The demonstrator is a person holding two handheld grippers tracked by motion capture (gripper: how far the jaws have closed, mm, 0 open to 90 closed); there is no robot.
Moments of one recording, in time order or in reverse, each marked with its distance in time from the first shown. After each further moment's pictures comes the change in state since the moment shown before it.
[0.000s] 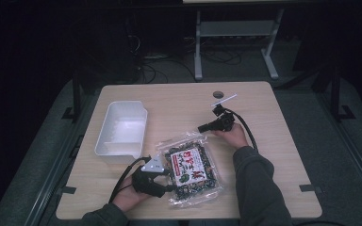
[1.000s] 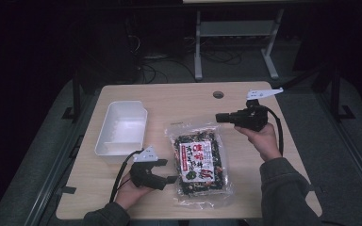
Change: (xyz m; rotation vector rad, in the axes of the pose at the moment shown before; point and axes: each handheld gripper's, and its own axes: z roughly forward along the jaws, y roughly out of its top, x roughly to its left) left arm 0.015 0.007 -0.001 -0.169 -0.033 -0.196; right arm 0.084 -0.017 -0.126 -0.348 0.042 -0.206
